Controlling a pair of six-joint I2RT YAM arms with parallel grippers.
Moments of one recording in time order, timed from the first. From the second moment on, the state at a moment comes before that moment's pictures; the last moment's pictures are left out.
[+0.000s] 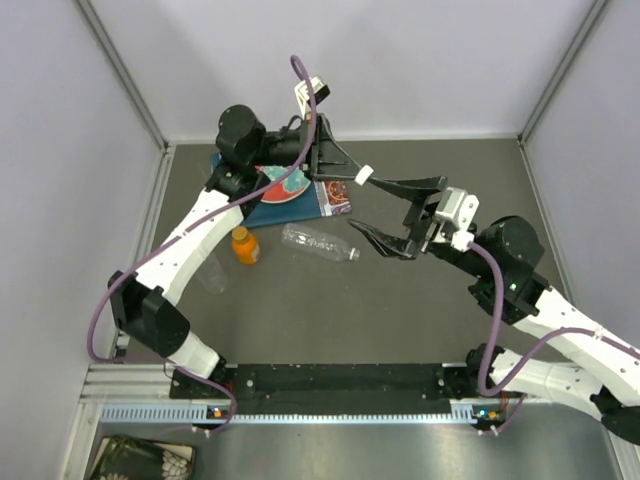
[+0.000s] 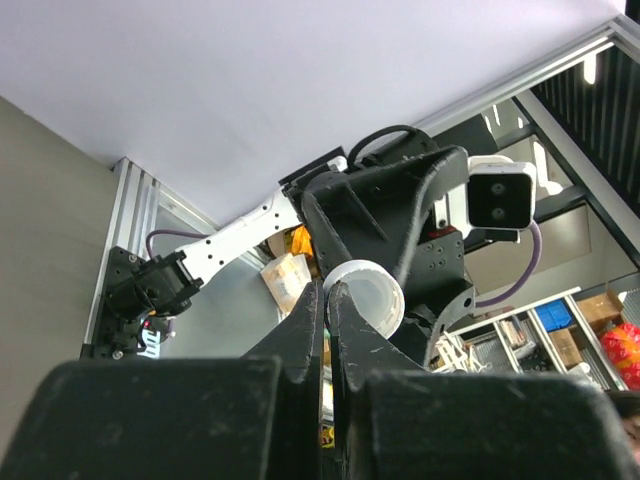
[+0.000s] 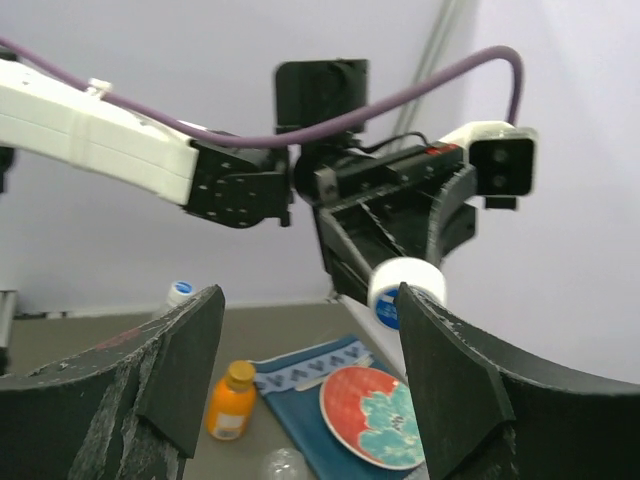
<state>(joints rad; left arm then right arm) -0.51 1.56 1.58 0.35 1.17 -1.37 0.89 0.85 0.98 0.33 -0.33 -0.20</state>
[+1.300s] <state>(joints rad) -0.48 1.47 1.47 0.50 1.15 -1.52 0.92 0.97 0.98 0.53 -0.12 -0.28</state>
